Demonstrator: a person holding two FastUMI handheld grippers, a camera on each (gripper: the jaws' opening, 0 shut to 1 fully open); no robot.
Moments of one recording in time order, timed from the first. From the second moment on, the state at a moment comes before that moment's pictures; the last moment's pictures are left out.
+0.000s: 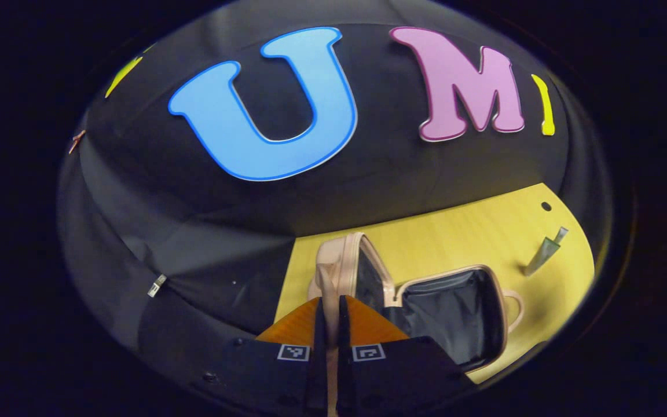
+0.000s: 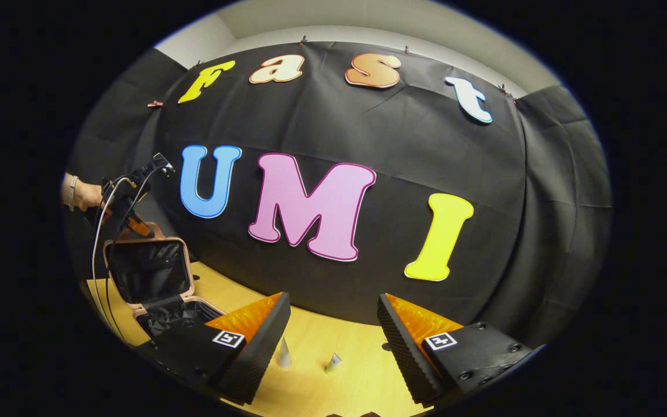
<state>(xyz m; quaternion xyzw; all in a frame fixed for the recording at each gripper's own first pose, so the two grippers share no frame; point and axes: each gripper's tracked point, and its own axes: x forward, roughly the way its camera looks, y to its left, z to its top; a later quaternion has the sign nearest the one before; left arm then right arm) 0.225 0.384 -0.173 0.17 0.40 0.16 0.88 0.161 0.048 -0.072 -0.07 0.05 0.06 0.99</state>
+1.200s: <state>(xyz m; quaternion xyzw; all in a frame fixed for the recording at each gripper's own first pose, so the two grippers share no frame) 0.217 0.486 -0.261 0.02 0.33 0.21 0.92 0.151 0.011 -0.131 0.06 0.18 -0.08 0.98</state>
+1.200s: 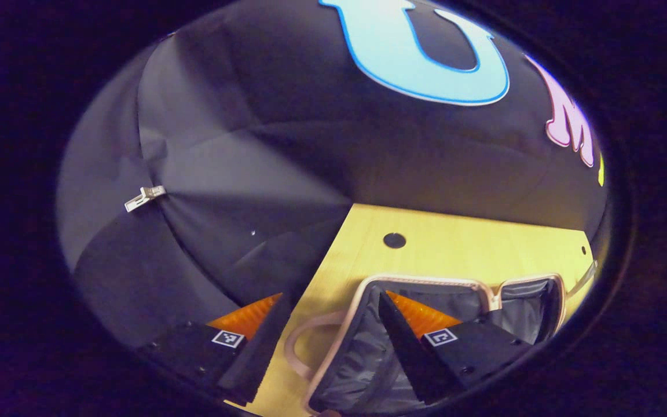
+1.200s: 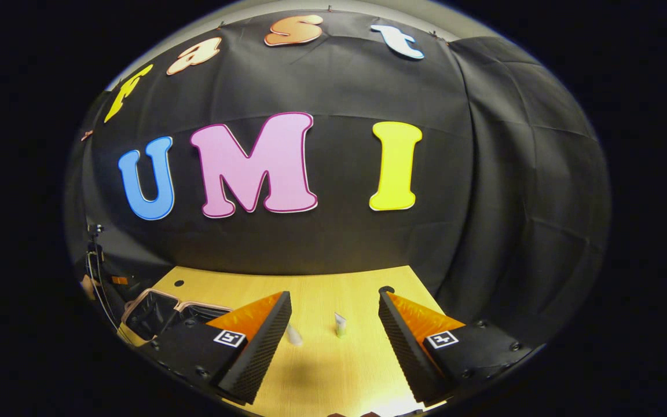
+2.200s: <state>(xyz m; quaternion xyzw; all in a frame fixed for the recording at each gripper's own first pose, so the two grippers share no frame) 0.251 -0.062 -0.349 -0.04 0.41 -0.18 0.89 0.139 0.006 -0.175 0.04 0.18 0.01 0.98</state>
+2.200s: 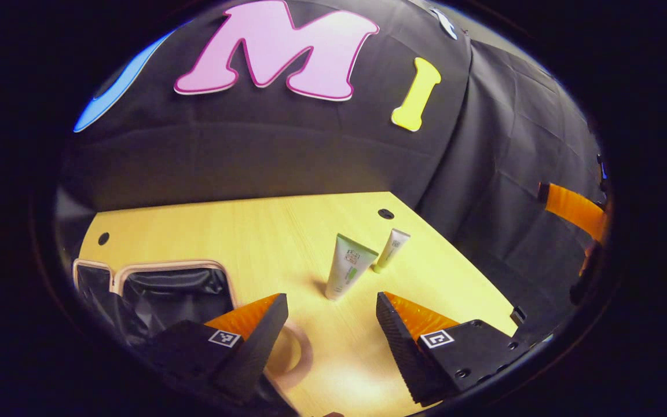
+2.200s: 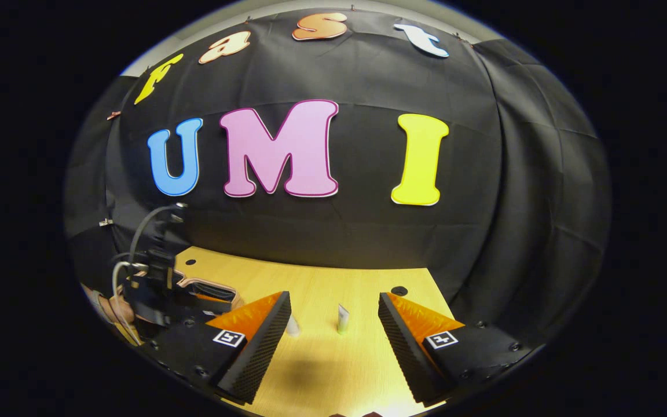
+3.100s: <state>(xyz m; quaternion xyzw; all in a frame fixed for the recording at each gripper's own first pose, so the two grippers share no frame) 0.296 -0.127 -0.438 -0.04 0.49 -0.19 0.85 0.168 -0.029 -0.328 0.04 0.31 0.04 0.95</state>
